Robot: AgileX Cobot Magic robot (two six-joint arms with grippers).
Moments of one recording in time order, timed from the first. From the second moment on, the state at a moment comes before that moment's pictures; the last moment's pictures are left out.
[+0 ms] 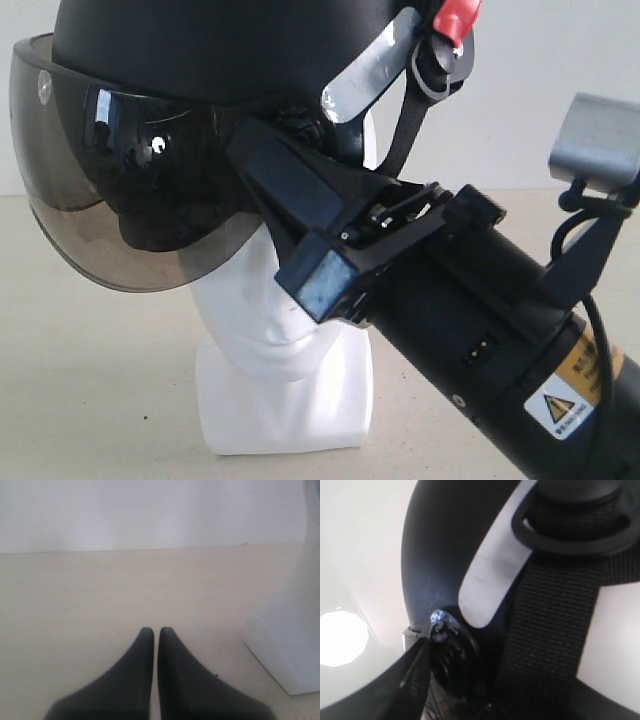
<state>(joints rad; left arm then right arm) 0.00 0.00 0.00 -0.01 0.30 0.00 1.22 1.36 -0.46 0.27 -1.23 0.40</state>
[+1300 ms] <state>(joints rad) 0.00 0.34 -0.40 0.29 -0.33 -0.53 1.22 1.36 -0.45 0.27 -1.23 0.35</state>
